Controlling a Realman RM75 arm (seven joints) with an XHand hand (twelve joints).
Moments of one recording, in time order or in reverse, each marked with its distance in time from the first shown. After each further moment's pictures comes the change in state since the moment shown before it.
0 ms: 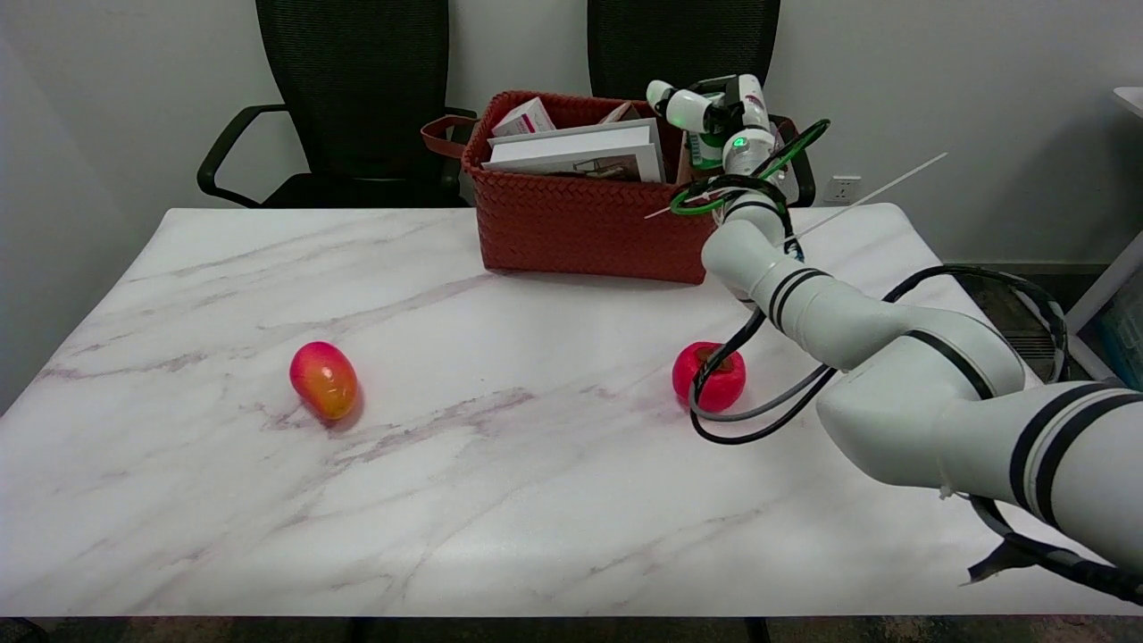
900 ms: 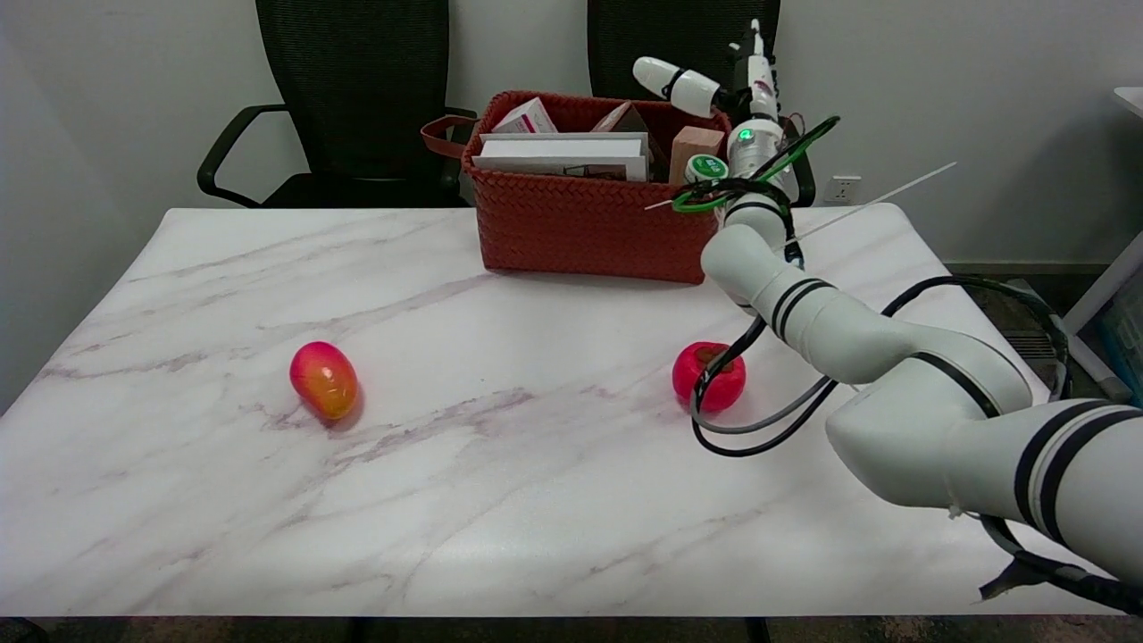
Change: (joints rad) arm -0.060 0.018 0.003 0.133 0.009 0.069 -0.007
